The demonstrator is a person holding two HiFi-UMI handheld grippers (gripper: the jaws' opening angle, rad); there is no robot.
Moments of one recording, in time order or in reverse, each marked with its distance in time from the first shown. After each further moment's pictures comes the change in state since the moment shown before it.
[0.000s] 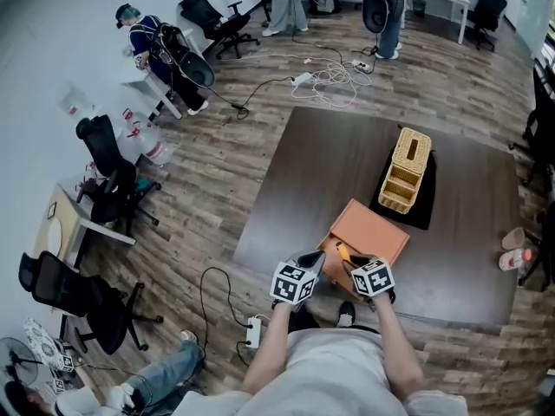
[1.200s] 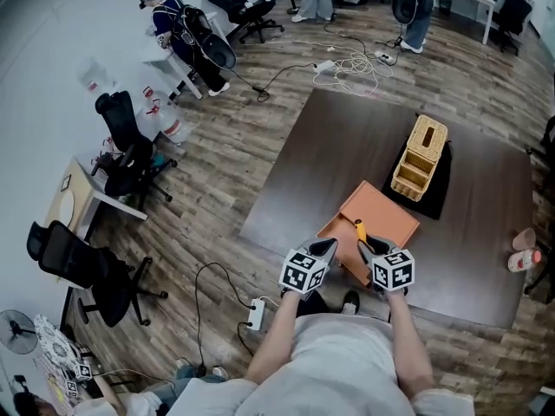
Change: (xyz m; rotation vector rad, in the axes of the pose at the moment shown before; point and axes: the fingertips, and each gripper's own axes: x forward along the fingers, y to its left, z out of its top) left arm -0.005 -0.022 -0.013 -0.009 -0.047 0.032; right arm -0.043 -0.002 0.025 0.014 -0.258 0.032
